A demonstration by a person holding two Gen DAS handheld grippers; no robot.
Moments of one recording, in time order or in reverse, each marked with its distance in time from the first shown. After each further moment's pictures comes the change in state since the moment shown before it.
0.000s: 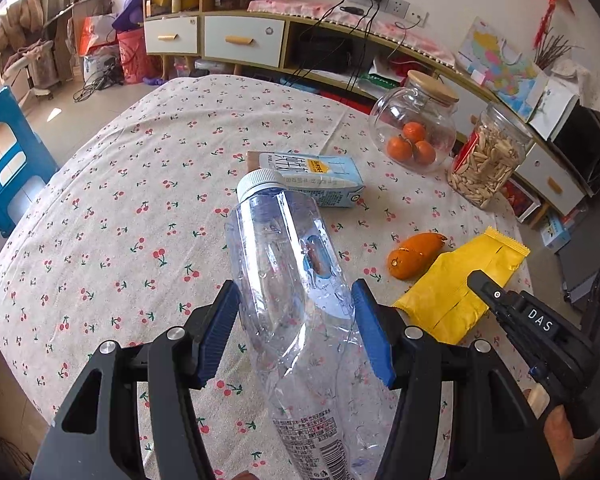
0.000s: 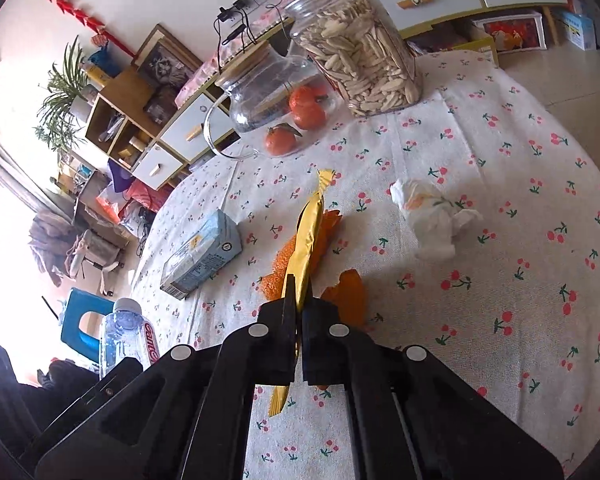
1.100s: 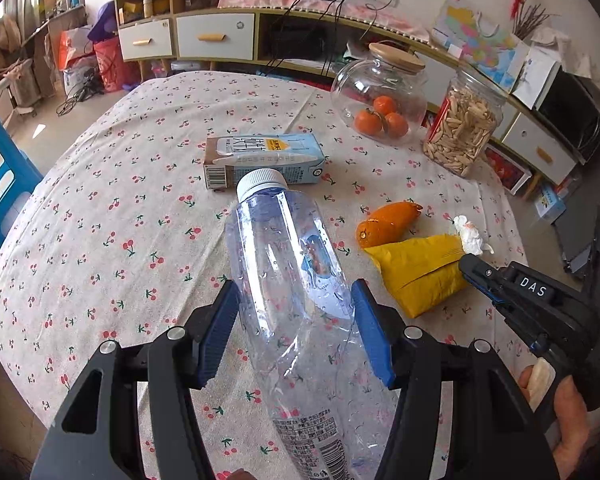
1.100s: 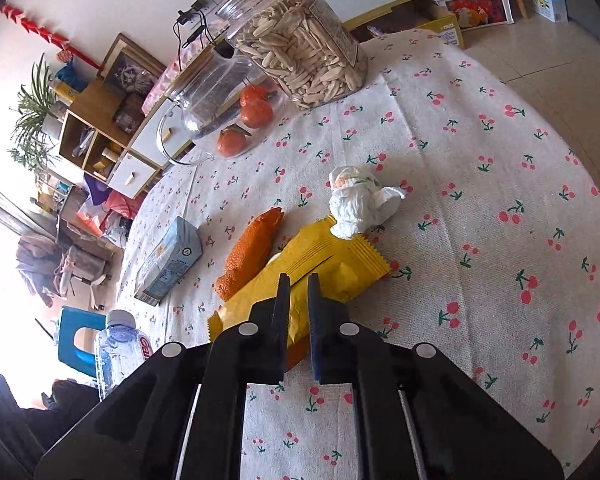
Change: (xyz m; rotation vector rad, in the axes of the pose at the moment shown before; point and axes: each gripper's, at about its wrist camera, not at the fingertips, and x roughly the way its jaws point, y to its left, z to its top) left arm 0.006 -0.031 -0.015 0.081 0.039 -0.020; right arm -0.004 -0.037 -0.001 0.126 0.040 -0.062
